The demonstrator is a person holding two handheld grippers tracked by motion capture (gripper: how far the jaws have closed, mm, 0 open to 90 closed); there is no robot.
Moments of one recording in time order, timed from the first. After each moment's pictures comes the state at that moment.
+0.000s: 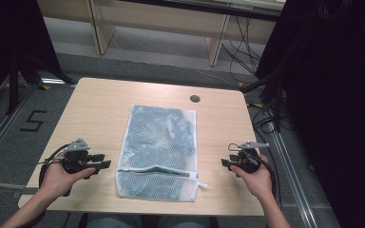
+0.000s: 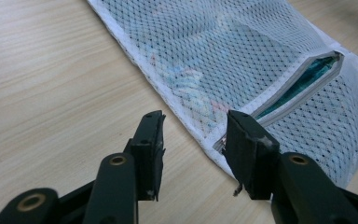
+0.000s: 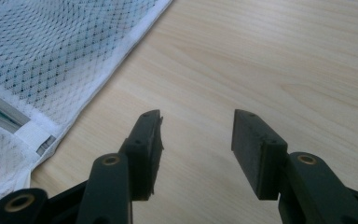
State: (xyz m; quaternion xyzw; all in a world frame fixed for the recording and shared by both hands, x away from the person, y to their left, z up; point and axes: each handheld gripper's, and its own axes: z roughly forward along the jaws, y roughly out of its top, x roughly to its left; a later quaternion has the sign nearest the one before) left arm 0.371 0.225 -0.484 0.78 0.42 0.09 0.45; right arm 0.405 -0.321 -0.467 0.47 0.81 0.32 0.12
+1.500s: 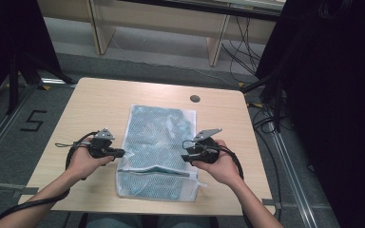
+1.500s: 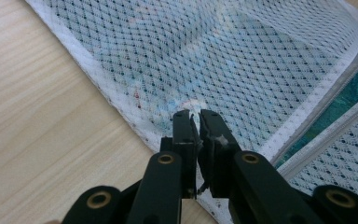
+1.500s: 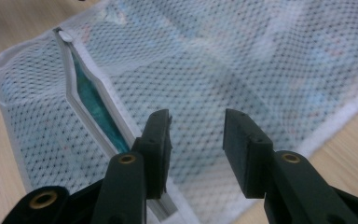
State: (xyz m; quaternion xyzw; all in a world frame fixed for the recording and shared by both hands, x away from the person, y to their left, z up) left arm 0.424 0.179 -0.489 0.84 0.37 0.08 0.39; right arm 0.417 -0.186 -0.436 0.31 0.88 0.34 0.09
